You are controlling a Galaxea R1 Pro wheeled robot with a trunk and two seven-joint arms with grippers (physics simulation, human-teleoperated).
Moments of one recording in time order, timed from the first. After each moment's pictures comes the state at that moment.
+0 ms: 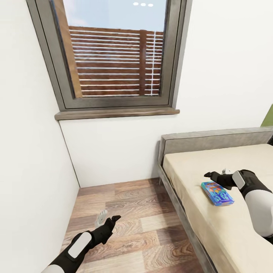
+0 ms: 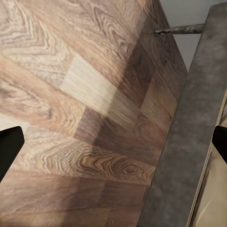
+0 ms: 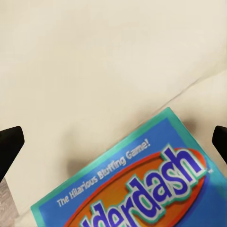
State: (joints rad) left arm -0.50 0.00 -0.21 -0.52 1.23 0.36 -0.09; right arm -1.07 -0.33 -0.52 -0.34 0.01 0.71 0.17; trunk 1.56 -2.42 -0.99
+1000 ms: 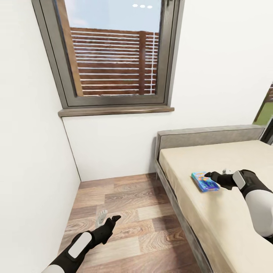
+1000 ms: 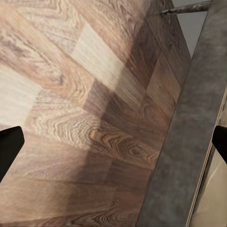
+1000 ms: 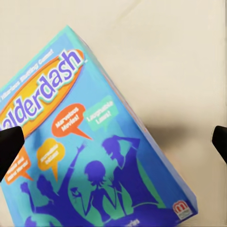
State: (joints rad) left arm -0.50 0.00 -0.22 -0.52 1.23 0.36 -0.09; right arm -1.07 -0.33 -0.52 -0.34 0.01 0.71 0.17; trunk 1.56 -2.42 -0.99
